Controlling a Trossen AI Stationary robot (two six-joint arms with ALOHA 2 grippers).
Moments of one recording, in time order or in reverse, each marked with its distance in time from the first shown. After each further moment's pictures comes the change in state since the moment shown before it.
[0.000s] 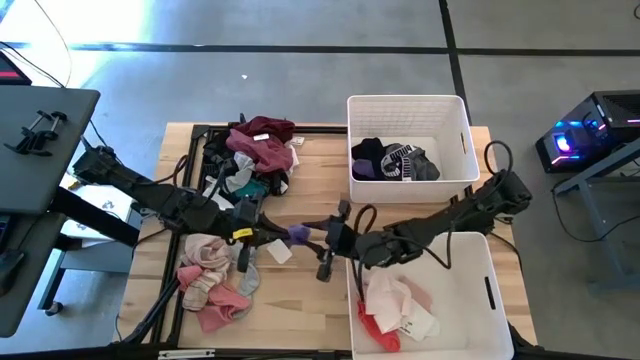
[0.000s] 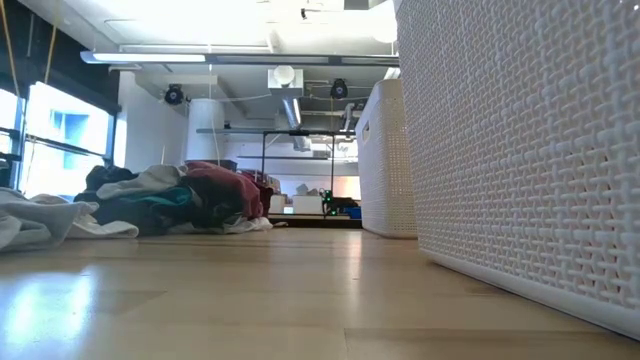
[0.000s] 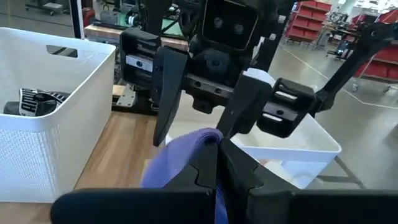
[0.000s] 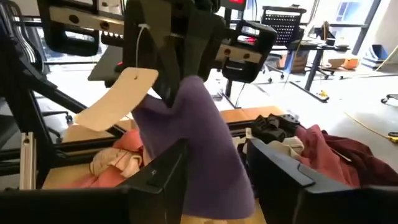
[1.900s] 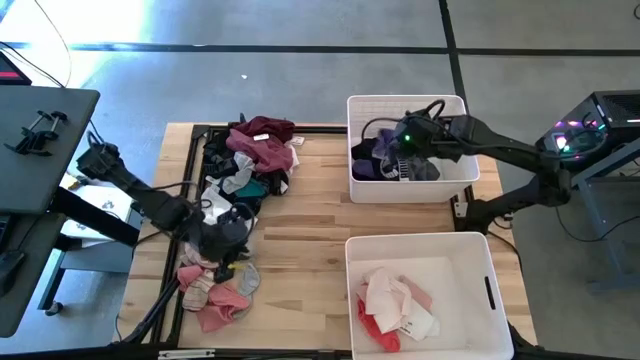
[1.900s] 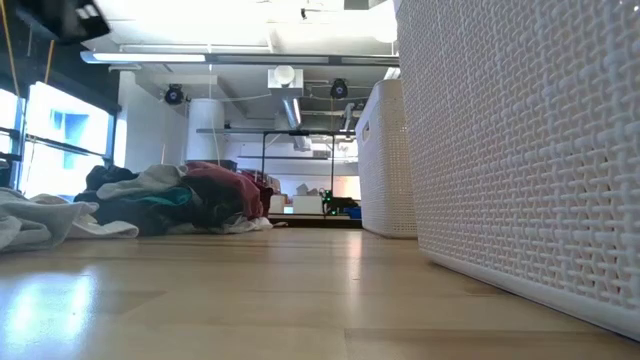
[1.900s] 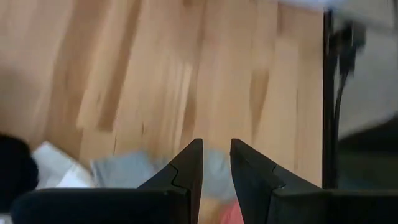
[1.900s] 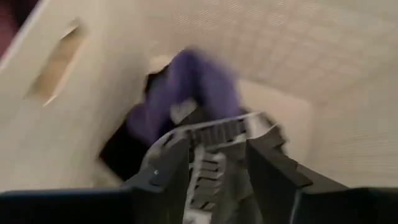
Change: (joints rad) left arm -0.161 -0.004 -0.001 -0.829 0.141 -0.472; right arm -0.736 -0.419 0.000 -1.400 -0.213 0.700
